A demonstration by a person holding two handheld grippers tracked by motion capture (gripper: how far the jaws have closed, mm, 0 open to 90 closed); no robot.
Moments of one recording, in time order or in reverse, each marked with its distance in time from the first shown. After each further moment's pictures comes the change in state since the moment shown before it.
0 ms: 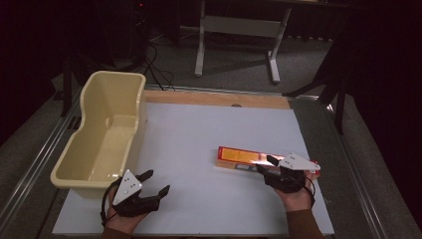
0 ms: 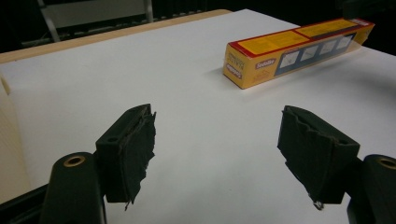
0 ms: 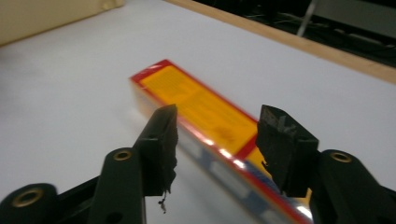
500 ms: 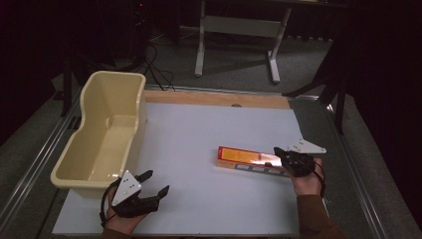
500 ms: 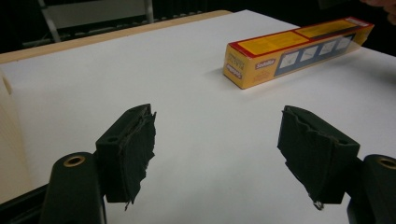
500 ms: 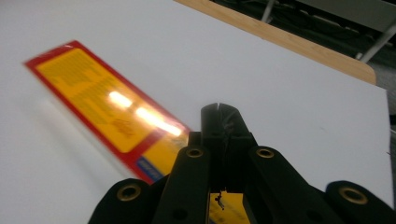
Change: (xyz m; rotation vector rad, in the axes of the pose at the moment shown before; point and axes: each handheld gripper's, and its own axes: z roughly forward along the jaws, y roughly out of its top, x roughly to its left) left arm 0.000 0.000 -0.002 -0.010 -0.003 -0.003; right arm -0.054 0.003 0.015 0.096 -0.123 -0.005
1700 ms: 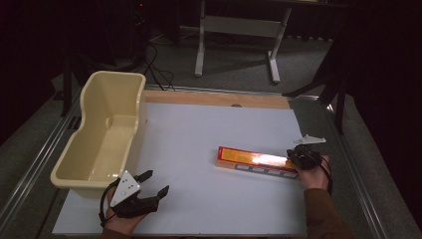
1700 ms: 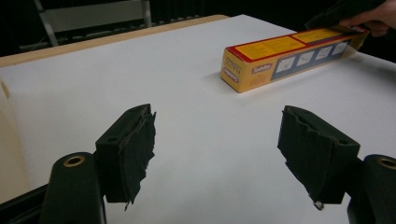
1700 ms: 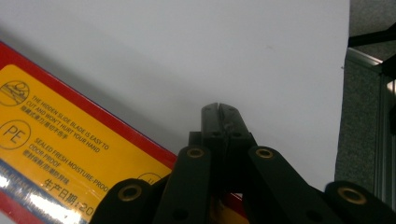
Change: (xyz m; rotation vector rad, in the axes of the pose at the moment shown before) left arm 0.000 0.000 -0.002 -0.012 -0.007 0.000; right arm -0.045 -0.021 0.027 0.256 -0.118 0.096
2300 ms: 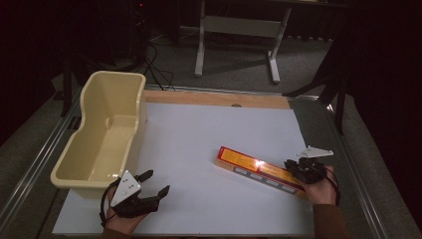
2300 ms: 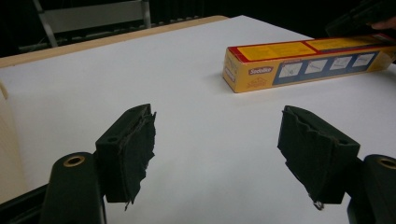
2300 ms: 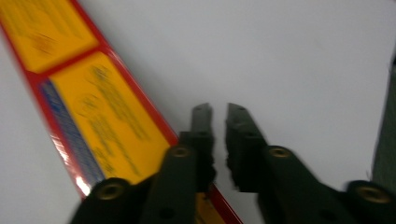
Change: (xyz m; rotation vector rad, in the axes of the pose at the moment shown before) left arm 0.000 0.000 0.001 -0.003 -0.003 -0.001; right arm 0.016 -0.022 -0.036 -0.051 0.147 -0.084
